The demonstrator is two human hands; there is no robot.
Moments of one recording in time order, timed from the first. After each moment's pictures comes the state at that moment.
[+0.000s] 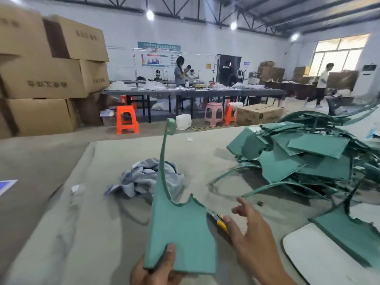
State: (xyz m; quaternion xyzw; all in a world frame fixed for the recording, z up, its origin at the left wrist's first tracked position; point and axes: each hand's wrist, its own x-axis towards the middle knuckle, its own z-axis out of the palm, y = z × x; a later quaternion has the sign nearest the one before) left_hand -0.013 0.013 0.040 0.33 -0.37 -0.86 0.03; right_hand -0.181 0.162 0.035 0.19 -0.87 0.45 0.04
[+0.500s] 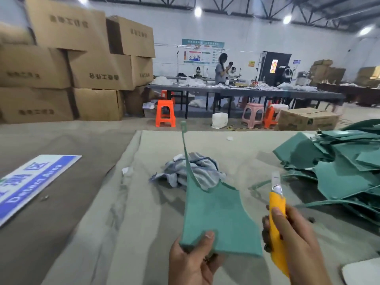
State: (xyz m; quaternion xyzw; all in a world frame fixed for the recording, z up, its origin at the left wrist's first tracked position) left_hand -0.038 0.015 0.044 0.23 -0.26 -0.89 0.31; right_hand -0.166 0.140 0.049 0.19 -0.64 0.74 -0.10
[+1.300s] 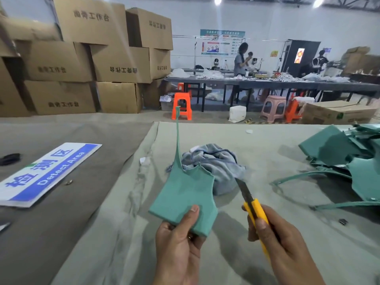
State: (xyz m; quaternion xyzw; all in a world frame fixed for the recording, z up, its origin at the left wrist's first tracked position) left_hand -0.027 -0.026 0.044 0.25 -0.20 -0.84 0.43; right_hand -0.156 0.109 0.026 0.43 -0.70 0.57 -0.05
